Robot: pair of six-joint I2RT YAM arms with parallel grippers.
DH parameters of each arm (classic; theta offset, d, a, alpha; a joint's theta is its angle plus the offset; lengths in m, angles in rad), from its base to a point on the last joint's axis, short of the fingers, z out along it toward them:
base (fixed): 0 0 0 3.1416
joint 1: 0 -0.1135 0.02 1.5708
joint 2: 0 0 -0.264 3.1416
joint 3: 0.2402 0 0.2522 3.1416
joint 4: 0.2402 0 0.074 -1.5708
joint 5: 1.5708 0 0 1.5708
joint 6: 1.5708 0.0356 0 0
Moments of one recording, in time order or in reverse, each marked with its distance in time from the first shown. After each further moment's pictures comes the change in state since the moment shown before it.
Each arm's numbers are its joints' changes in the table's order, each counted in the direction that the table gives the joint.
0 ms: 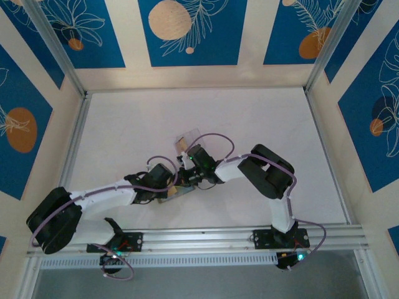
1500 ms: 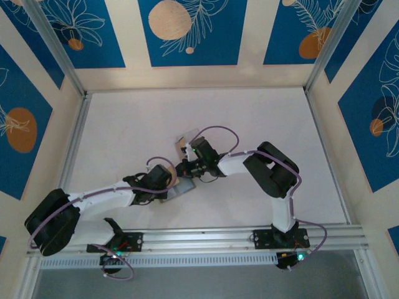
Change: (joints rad) left arm 0.000 -0.016 -0.021 -0.024 0.011 0.000; right arm 0.066 -0.031 0.037 0.068 0.049 -0.045
